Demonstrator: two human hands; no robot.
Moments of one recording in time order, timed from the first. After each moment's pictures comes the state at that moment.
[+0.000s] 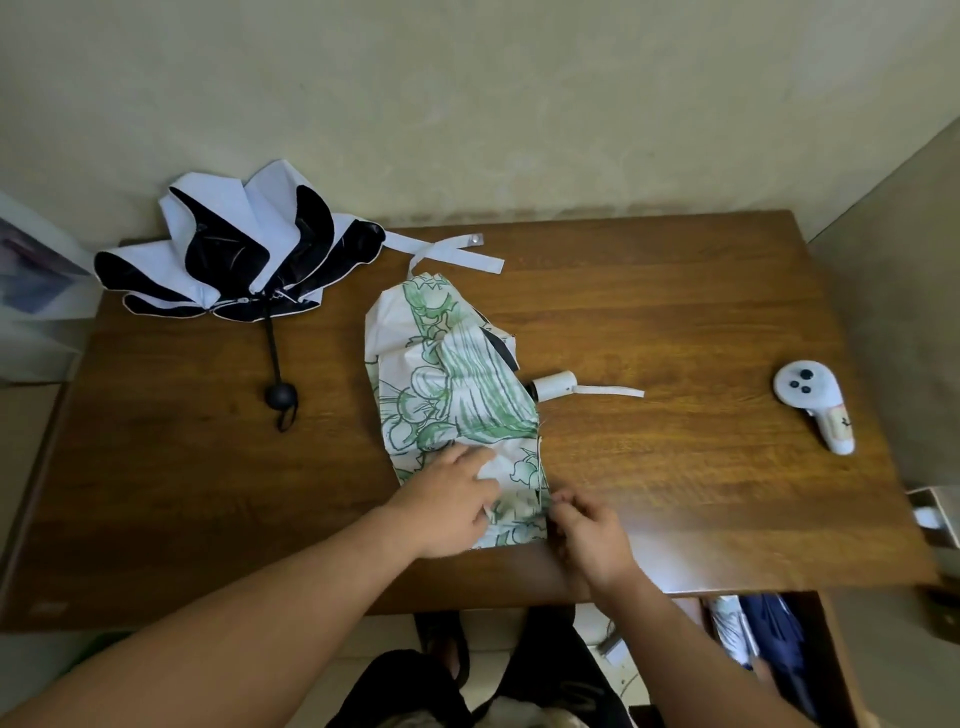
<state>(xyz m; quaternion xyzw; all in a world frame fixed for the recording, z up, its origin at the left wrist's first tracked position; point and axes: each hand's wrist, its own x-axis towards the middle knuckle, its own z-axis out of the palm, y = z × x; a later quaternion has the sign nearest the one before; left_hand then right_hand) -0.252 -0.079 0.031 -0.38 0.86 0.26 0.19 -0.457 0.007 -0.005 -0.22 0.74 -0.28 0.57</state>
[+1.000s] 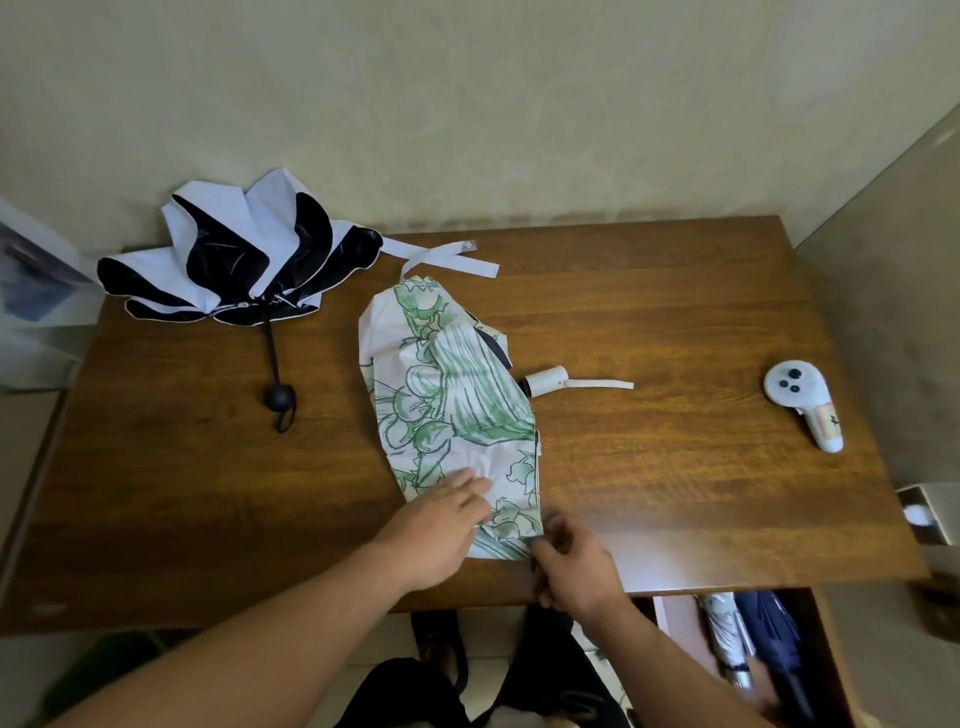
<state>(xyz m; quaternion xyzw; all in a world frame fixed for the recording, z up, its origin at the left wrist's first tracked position) -0.236 -0.042 0.006 -0.40 0.86 0.29 0.11 -0.446 0.040 -0.011 -0.28 0.77 -0.18 0.55</state>
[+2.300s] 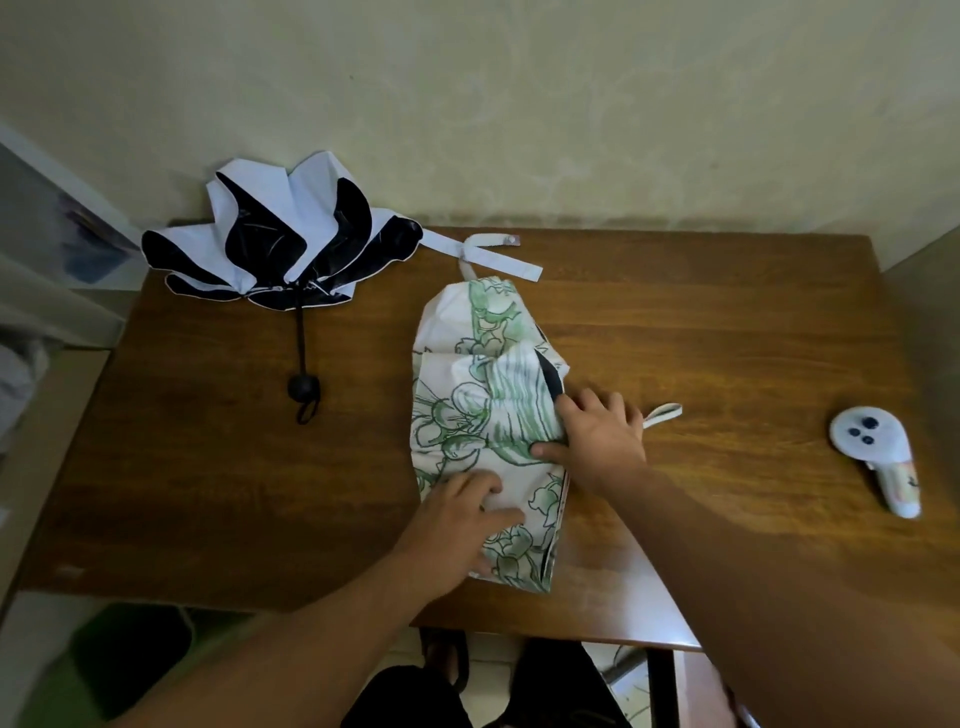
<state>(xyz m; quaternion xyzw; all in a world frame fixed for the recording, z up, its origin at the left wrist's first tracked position) -0.242 -0.048 -0.016 -0.45 0.85 0.25 0.09 -0.473 -0.139 -0.003 -0.70 0.66 0.09 0.24</state>
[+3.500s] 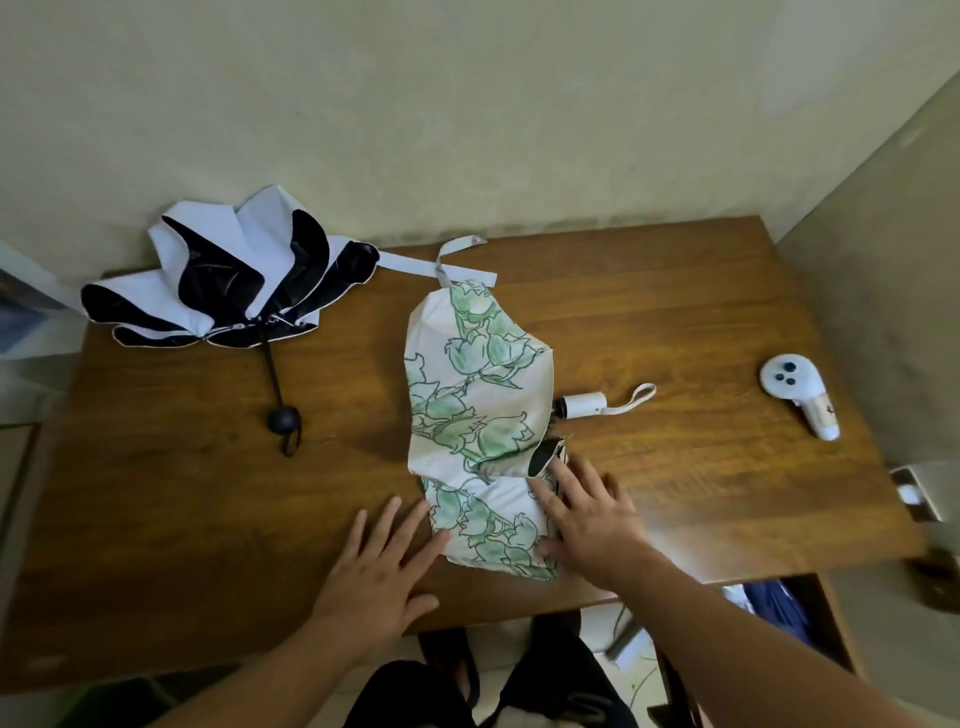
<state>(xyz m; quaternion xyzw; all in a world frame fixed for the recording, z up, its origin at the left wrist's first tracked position) -0.137 -0.006 -0.028 -0.41 0.88 0.15 0.20 -0.461 -0.011 -0.016 -0.73 0.61 0.21 0.21</state>
